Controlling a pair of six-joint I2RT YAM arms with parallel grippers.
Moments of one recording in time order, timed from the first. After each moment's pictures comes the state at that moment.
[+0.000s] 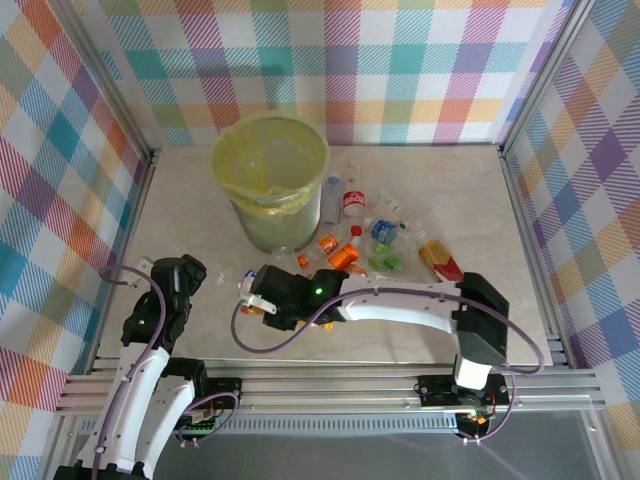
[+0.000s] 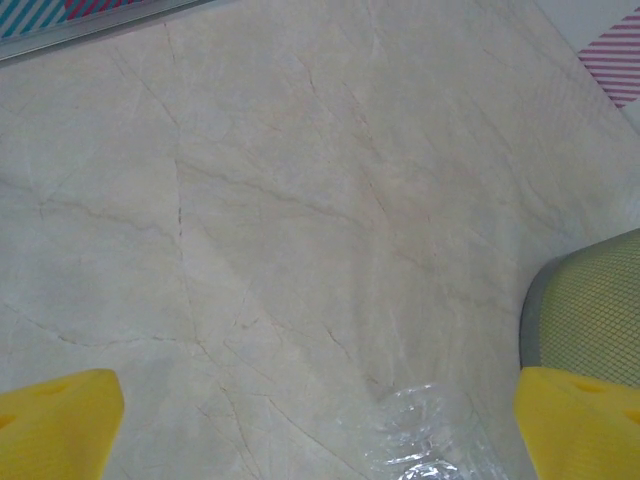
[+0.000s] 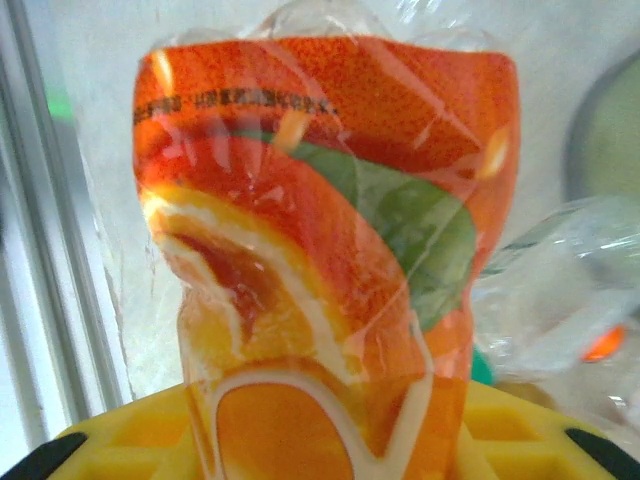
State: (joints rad) left arm -0.08 0.61 0.54 -0.69 -0.42 -0.91; right arm 1.29 1.73 1.44 -0.65 0.16 -0.14
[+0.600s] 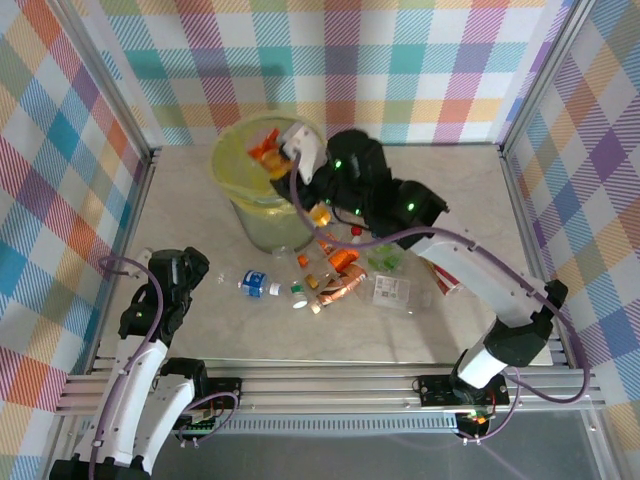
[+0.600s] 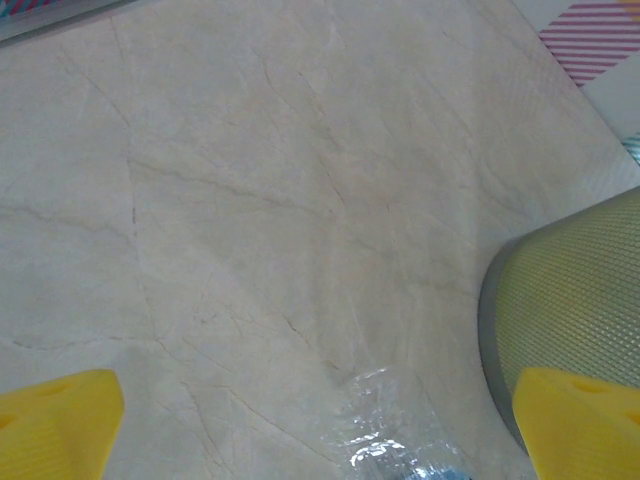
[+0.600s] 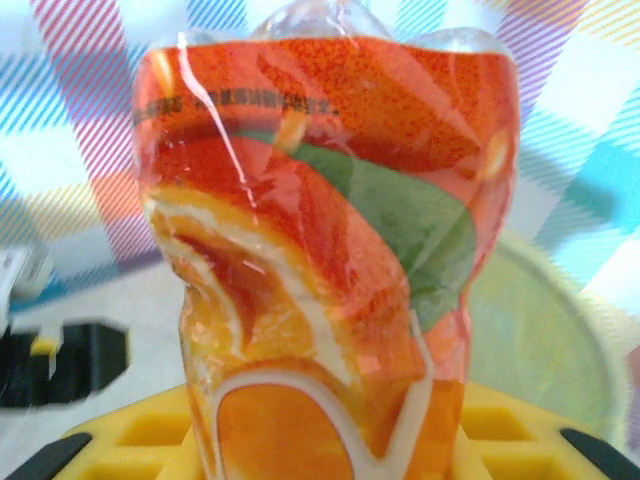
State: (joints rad) left arm -0.08 0.65 0.61 -0.69 -0.35 -0.88; right arm 0.96 1.60 1.94 -0.58 0.06 -0.13
